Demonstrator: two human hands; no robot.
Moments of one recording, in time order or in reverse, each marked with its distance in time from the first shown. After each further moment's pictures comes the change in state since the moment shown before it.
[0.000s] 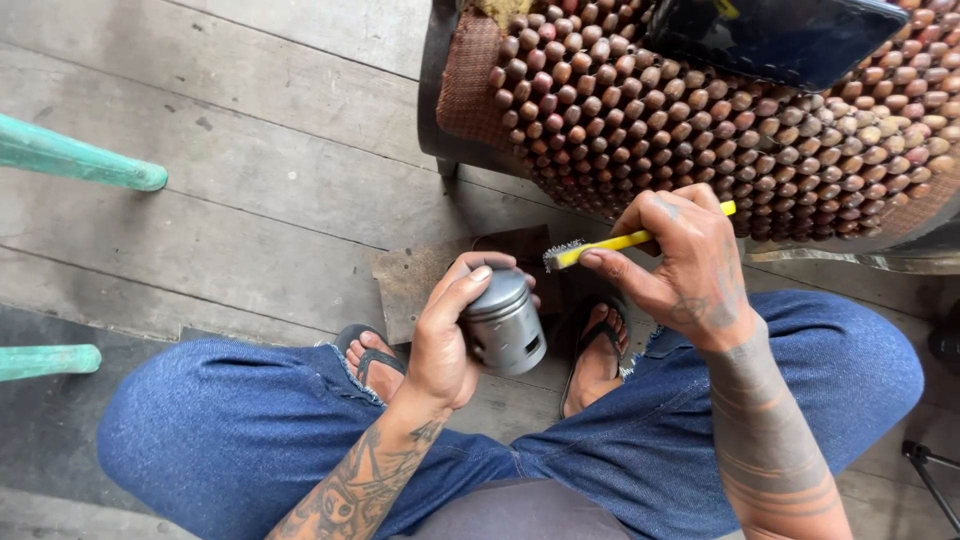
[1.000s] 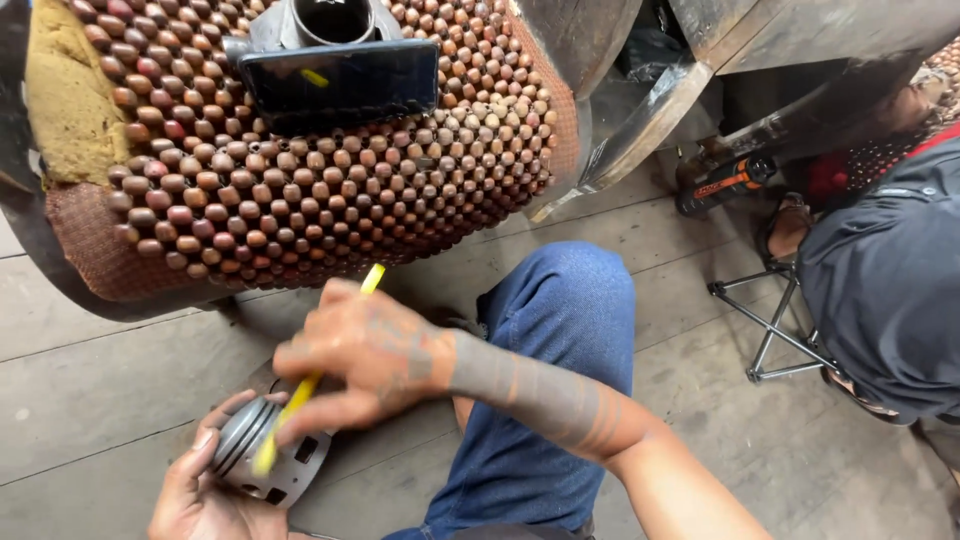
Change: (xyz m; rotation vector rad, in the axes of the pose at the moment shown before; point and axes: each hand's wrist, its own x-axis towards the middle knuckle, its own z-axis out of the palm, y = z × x) left_hand 0.012 0.004 -0.017 0.247 0.174 -0.144; right_hand 0.007 -0.040 0.004 0.205 -0.047 -0.207
